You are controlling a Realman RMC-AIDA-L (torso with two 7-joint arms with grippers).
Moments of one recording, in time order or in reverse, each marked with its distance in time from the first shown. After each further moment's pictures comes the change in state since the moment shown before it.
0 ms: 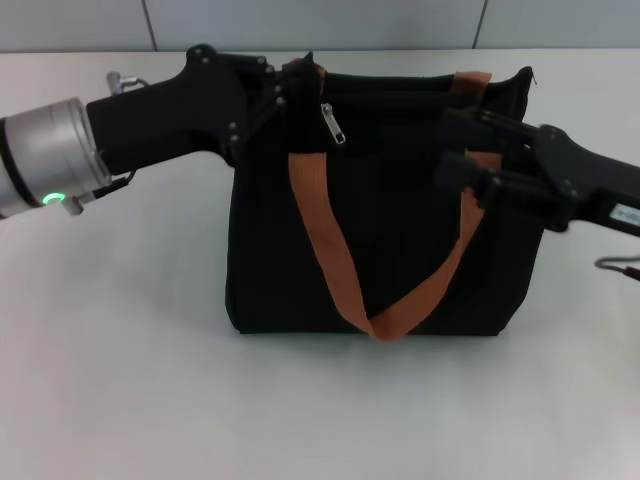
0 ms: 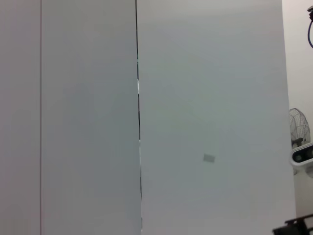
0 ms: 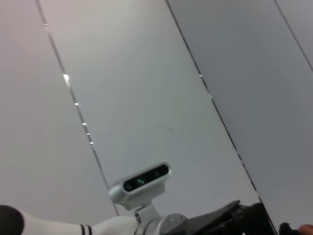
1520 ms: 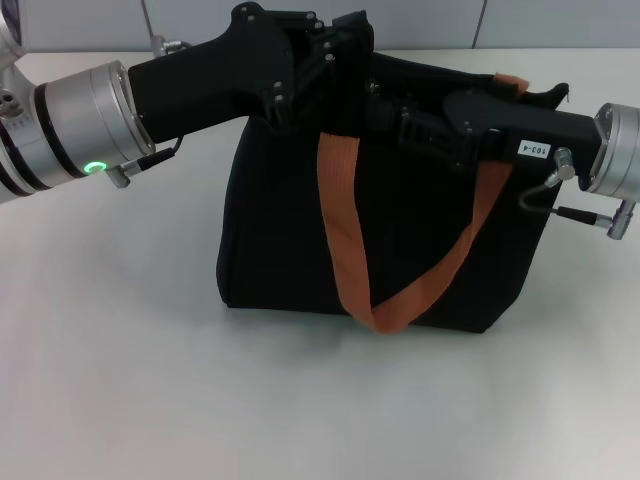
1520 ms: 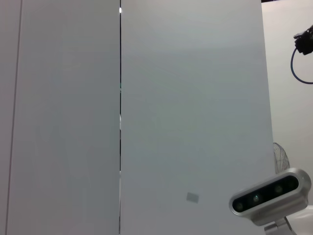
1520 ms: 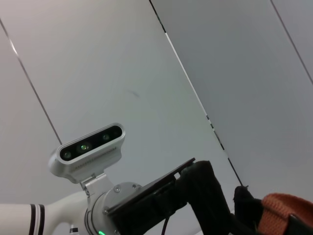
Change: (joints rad) left arm -0.090 -0.010 0.024 -0.069 -0.084 0.007 -0.013; right arm 0.131 0.006 -0.135 -0.015 0.032 0.239 0.127
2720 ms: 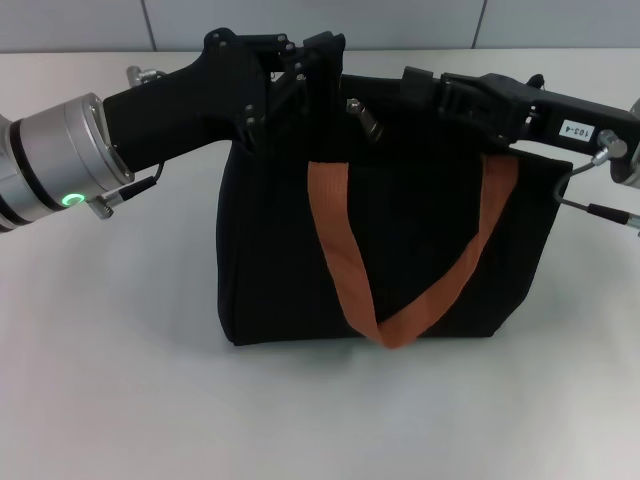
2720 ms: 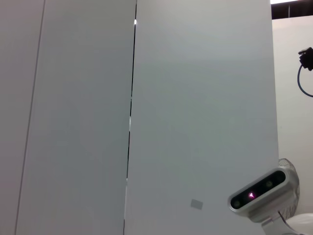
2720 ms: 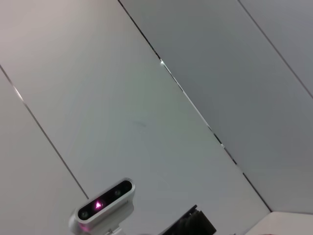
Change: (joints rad) left arm 0.062 0.003 0.000 -0.028 -0.027 0.035 0.008; right arm -0.035 -0.011 -0.004 -0.038 0.075 -0.072 0.191
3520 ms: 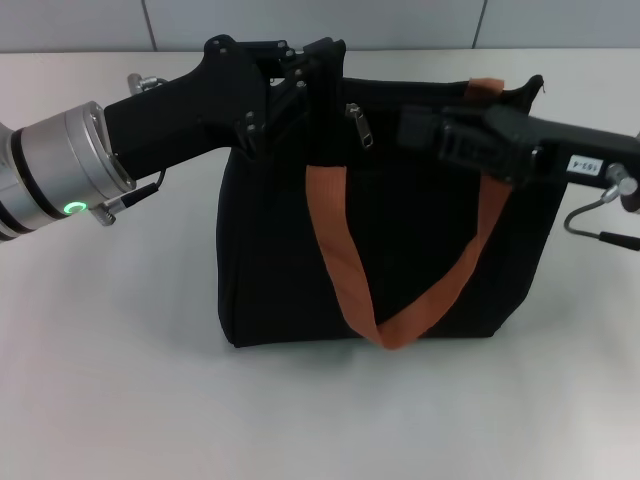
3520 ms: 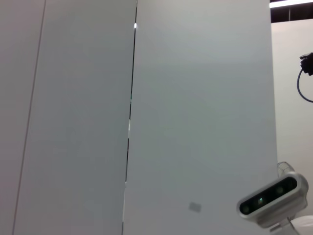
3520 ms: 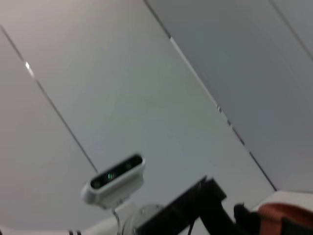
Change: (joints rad) left arm 0.004 -0.002 -0.006 -0.020 0.000 0.011 0.020; right arm -0.050 0.007 -0.072 -0.058 -0.006 -0.031 -0.025
